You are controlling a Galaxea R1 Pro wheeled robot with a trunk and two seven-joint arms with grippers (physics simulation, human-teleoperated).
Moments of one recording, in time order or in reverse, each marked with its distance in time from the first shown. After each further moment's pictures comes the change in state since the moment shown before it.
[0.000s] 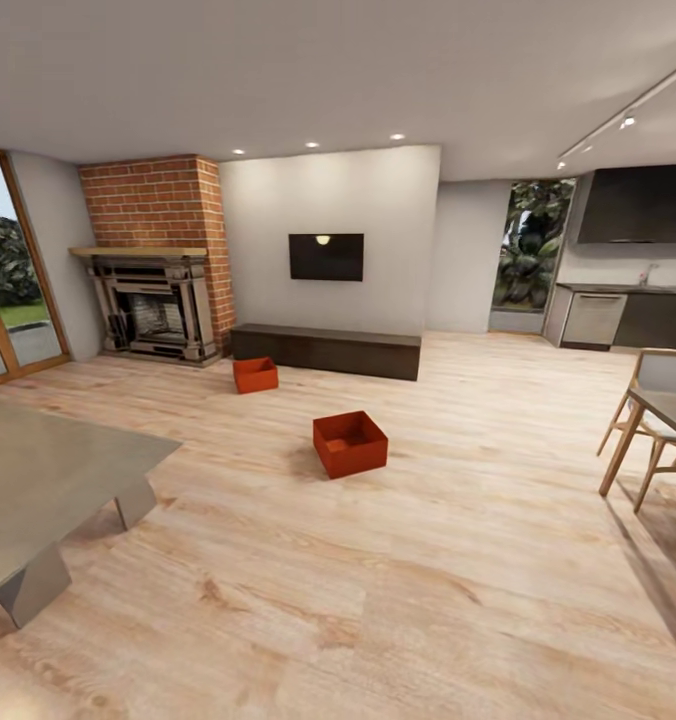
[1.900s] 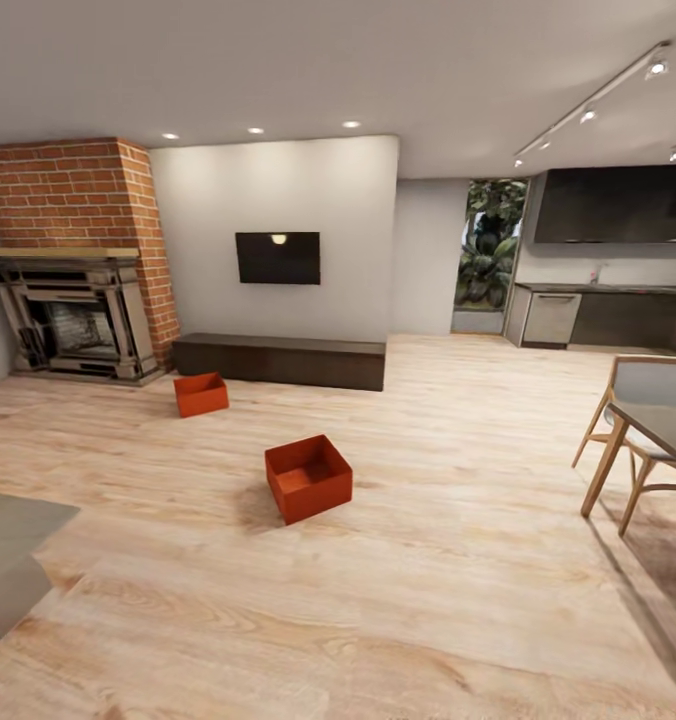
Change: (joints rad) left arm 0.000 -0.002 0.001 -0.002 -0.001 -0.004 0.000; right arm 0.000 -0.002 -0.007 0.000 -0.003 -0.003 0.001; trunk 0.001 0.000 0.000
